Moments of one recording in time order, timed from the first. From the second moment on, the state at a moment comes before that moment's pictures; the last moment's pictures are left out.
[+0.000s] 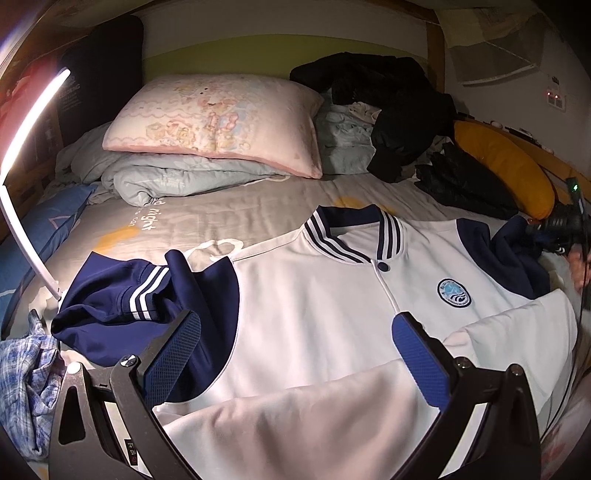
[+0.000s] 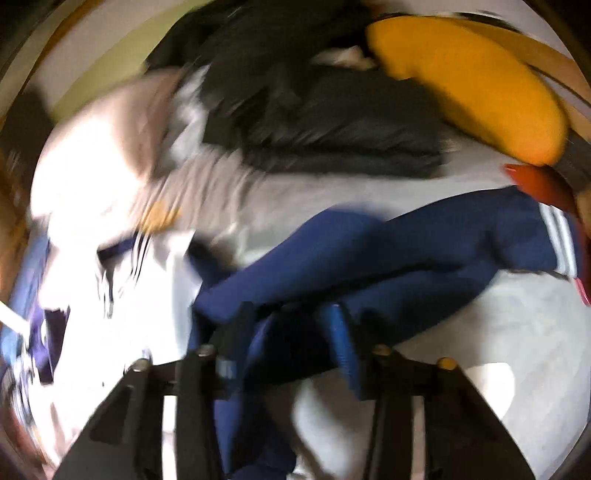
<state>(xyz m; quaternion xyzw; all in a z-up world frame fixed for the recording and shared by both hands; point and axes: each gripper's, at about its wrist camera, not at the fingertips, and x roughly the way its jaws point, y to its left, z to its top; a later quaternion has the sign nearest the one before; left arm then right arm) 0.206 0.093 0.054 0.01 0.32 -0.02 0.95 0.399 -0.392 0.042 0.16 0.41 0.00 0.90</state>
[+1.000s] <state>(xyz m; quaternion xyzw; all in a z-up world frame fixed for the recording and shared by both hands) 0.193 0.085 0.082 0.02 0.27 -0.01 0.96 0.372 -0.396 0.093 0.25 0.32 0.04 0.91</state>
